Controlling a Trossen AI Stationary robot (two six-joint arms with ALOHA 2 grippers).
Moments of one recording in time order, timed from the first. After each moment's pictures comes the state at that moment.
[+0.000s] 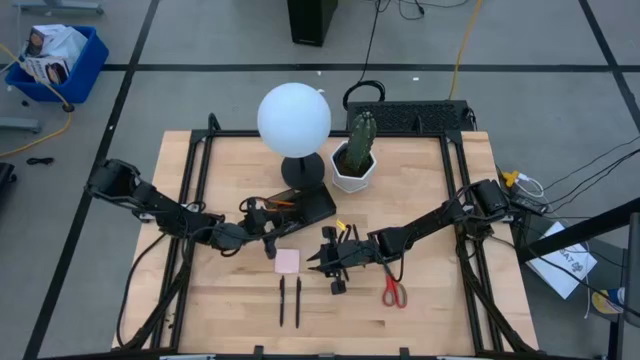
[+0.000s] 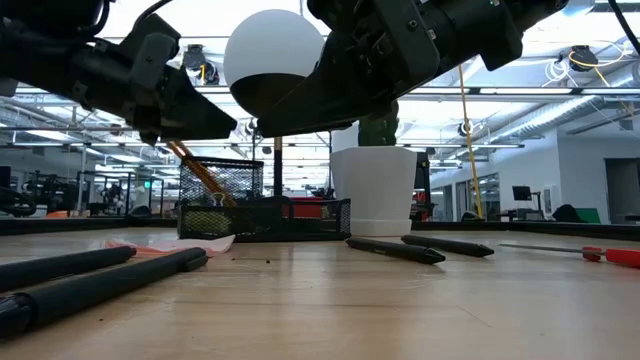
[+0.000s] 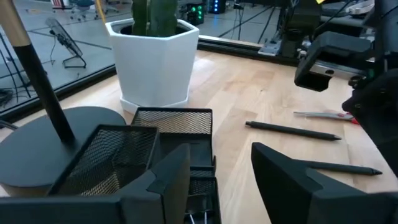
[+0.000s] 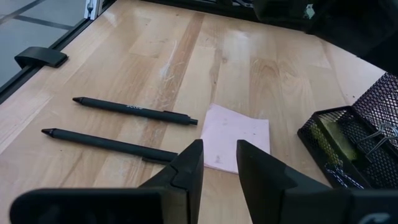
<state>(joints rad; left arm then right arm) -0.35 1.36 0.32 0.72 -0.71 -0.29 0.30 1.89 1.03 0.36 0.16 -0.01</state>
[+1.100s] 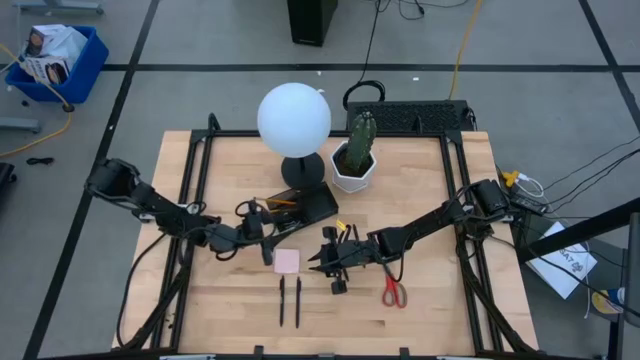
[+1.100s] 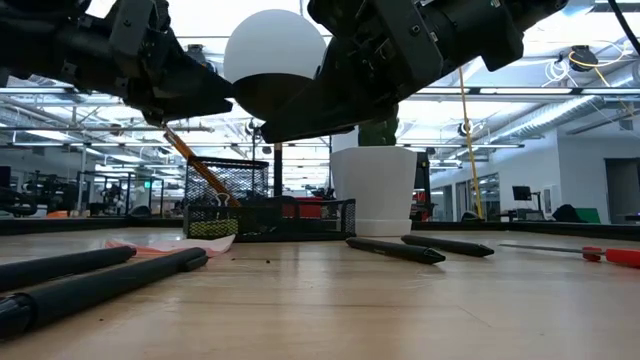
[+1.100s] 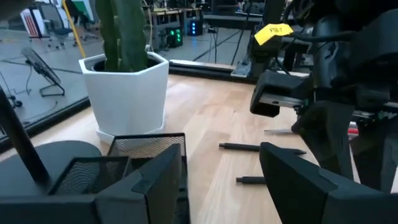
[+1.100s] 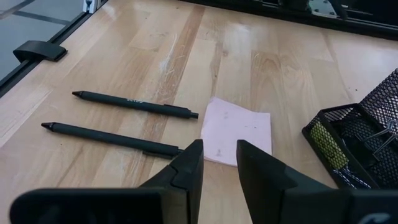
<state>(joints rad) -0.41 1.35 0.32 0.85 -0.70 -0.16 0.30 1.89 1.03 0.34 0.15 0.00</state>
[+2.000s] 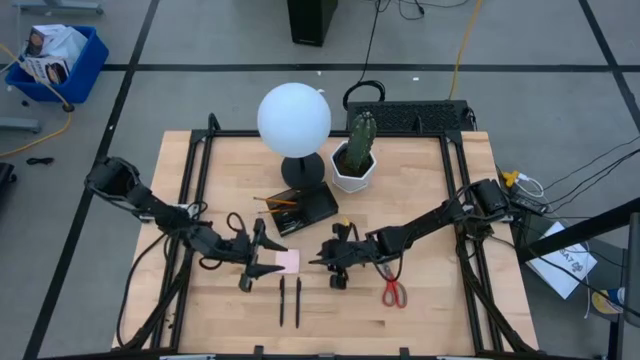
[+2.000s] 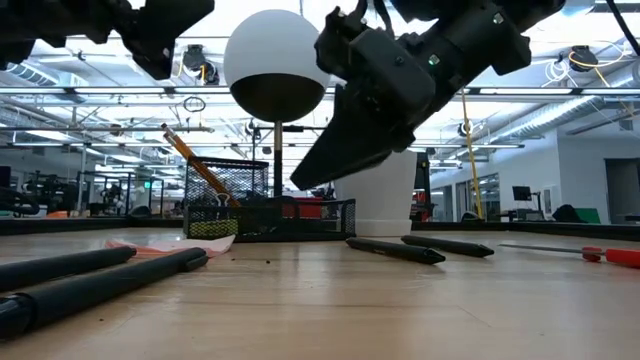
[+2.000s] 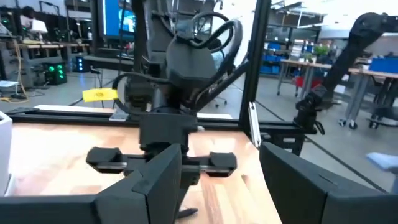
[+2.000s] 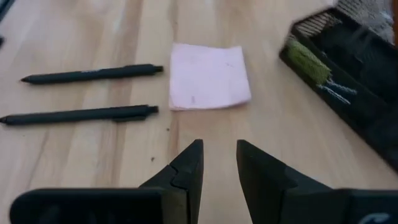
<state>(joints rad) -0.54 1.33 0.32 1.09 -0.36 -0.09 0.30 1.89 1.03 0.16 0.23 0.28</state>
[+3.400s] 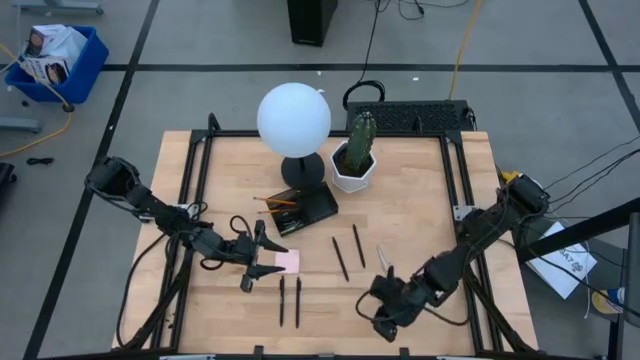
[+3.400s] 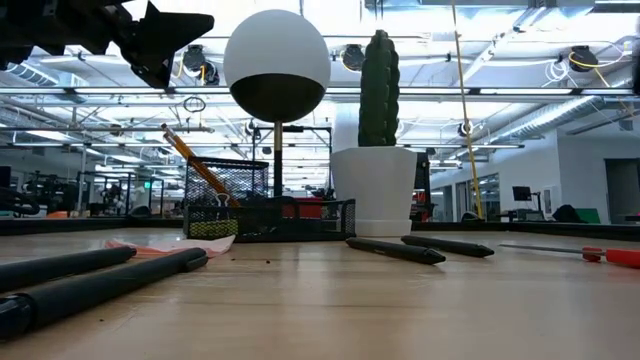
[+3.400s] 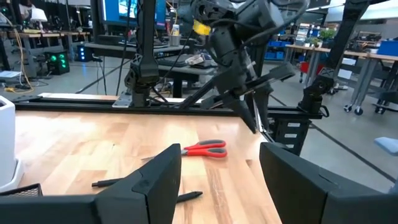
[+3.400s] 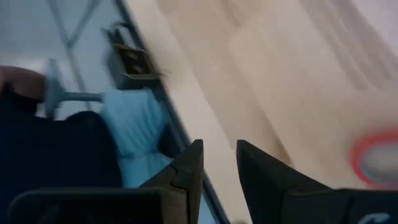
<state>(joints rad) -0.54 1.33 0.32 1.02 -0.37 -0.10 0.71 1.62 1.03 -0.31 0.03 1.35</state>
